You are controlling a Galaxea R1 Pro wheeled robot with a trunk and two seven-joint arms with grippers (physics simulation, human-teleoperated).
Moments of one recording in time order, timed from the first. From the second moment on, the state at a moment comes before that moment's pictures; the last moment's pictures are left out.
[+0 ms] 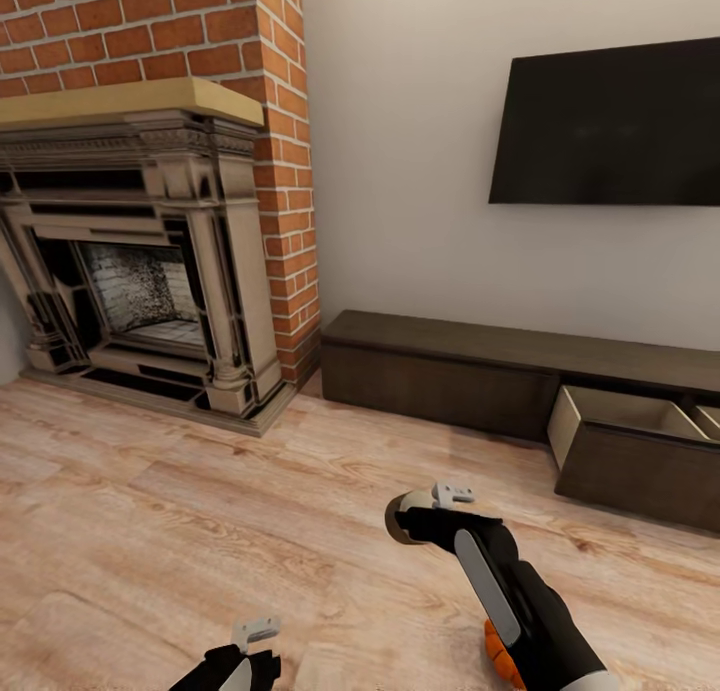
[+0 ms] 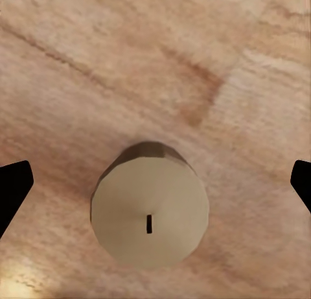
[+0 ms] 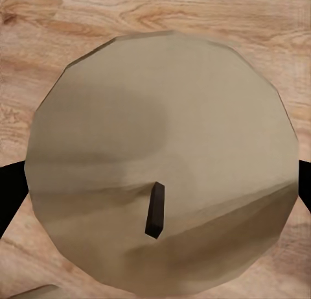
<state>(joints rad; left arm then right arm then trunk) -0.46 -0.05 -0.29 -0.30 0.52 0.28 0.26 -0.42 0.03 0.24 -1.21 -0.45 0.74 -0.22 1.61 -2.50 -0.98</state>
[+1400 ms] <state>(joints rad) -0.46 -0.05 -0.32 -0.32 0.52 0.23 0.26 -0.29 0.02 0.24 -1.55 -0.45 0.85 -0.21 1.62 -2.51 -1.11</state>
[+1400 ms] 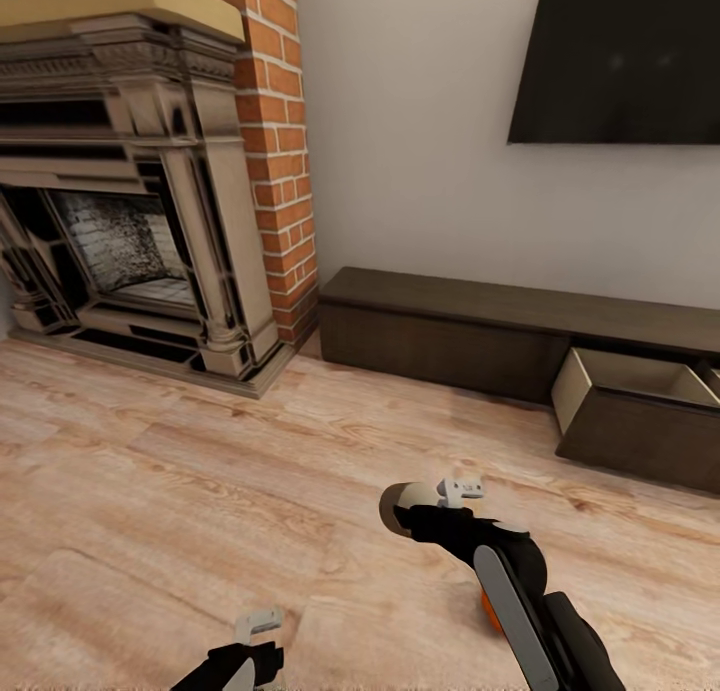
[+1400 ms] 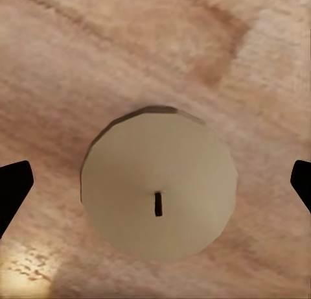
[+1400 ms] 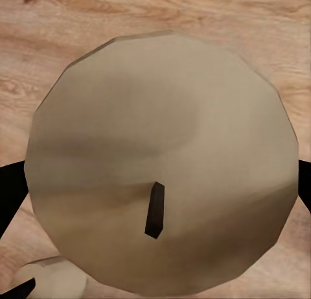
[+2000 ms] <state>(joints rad) -0.47 -0.06 -0.37 -0.35 0.52 0.24 0.29 -0.29 0.02 0.23 -1.55 -0.45 0.85 -0.21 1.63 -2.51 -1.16</state>
